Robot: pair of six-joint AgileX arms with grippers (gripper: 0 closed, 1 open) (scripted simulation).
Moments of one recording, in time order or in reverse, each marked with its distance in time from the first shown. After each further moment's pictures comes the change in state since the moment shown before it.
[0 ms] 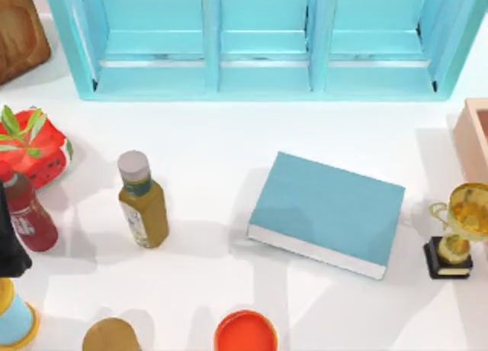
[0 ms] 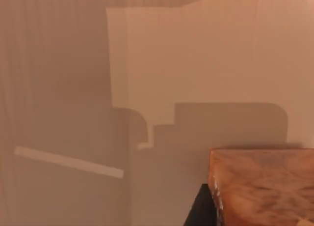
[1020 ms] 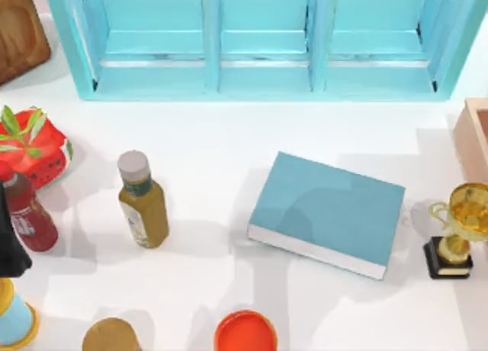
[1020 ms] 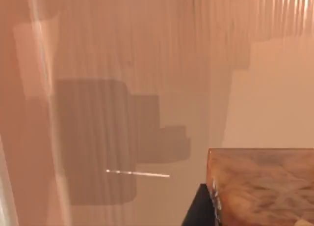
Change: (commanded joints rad) left arm 0.000 0.000 0.000 0.000 0.000 0.000; right arm 0.118 -0.083 0.179 -0.192 0.006 0.162
